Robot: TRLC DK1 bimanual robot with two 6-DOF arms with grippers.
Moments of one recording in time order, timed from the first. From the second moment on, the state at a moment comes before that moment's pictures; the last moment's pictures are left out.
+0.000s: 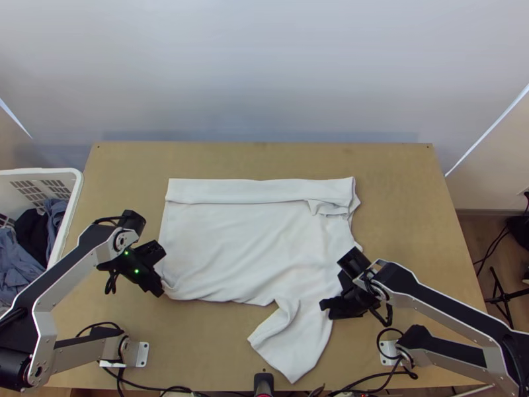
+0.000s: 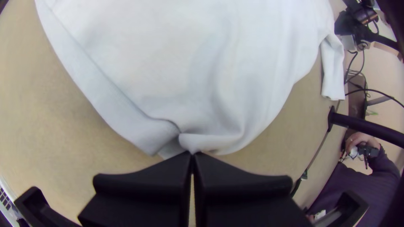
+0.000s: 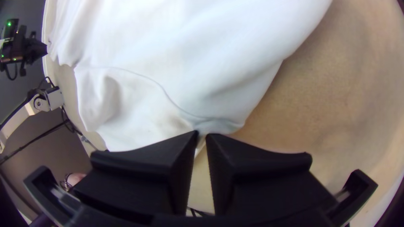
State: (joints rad) left arm -0.09 1.34 0.79 -1.08 0.23 0.60; right arm 0.71 1.20 0.54 -0.78 -0.41 0.60
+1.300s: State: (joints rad) left arm 0.05 1.34 0.84 -1.09 0.24 0.64; right arm 0.37 0.91 0.56 -0.99 -0.35 0.26
